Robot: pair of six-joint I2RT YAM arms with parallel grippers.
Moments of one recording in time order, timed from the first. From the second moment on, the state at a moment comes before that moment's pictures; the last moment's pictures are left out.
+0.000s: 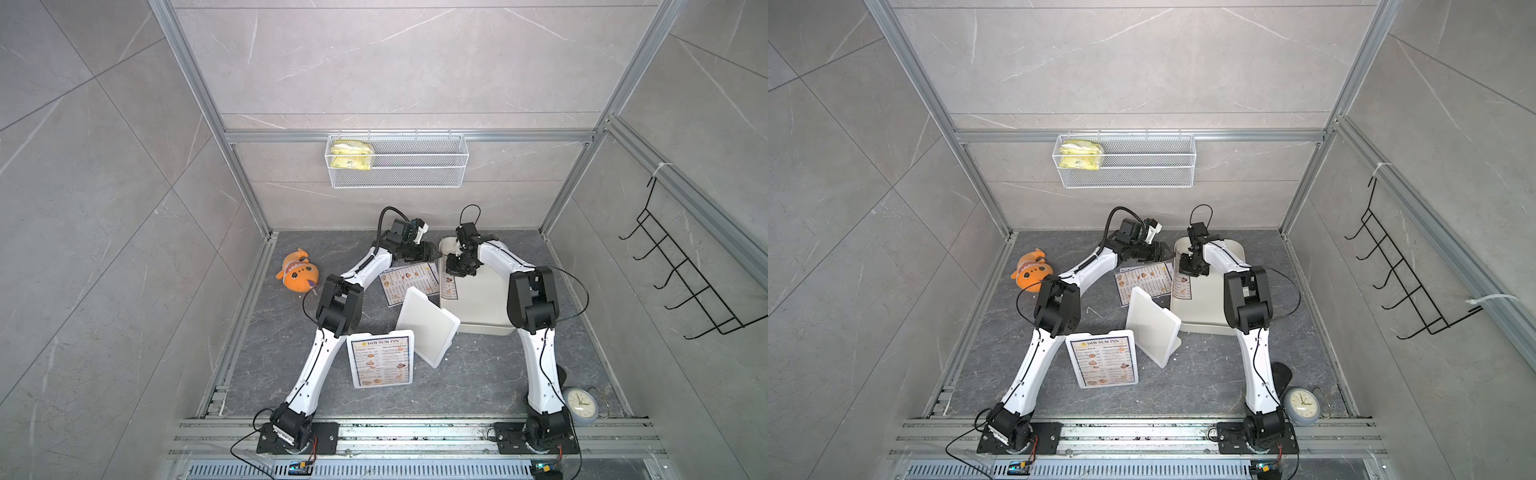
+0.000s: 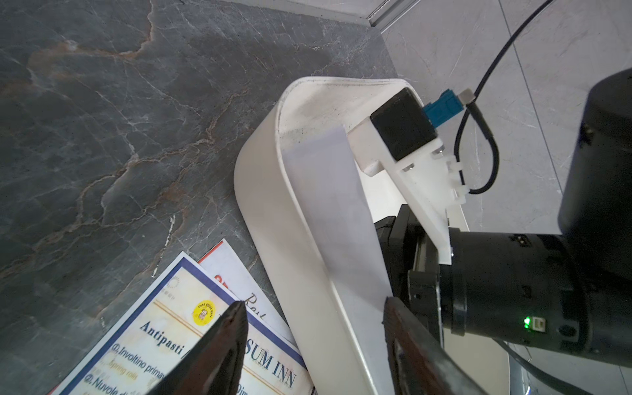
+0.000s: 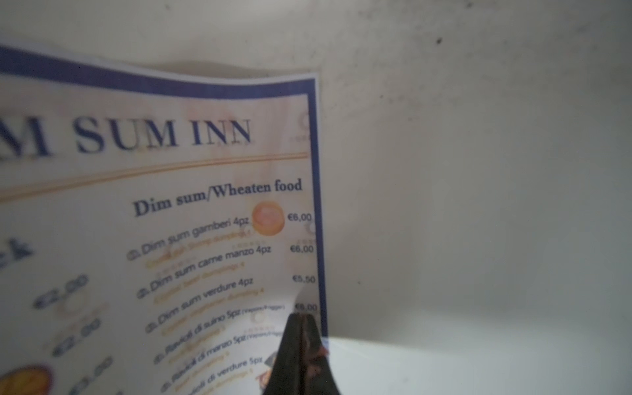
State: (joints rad) left arm -0.53 2.60 2.32 -0.39 0.64 -0.43; right arm 0.23 2.39 1.98 -0.80 -0.15 0.33
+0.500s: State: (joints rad) left arm -0.53 2.59 2.30 -0.29 0.64 -0.50; right arm 0.23 2.36 1.90 -0.68 -0.22 0.37
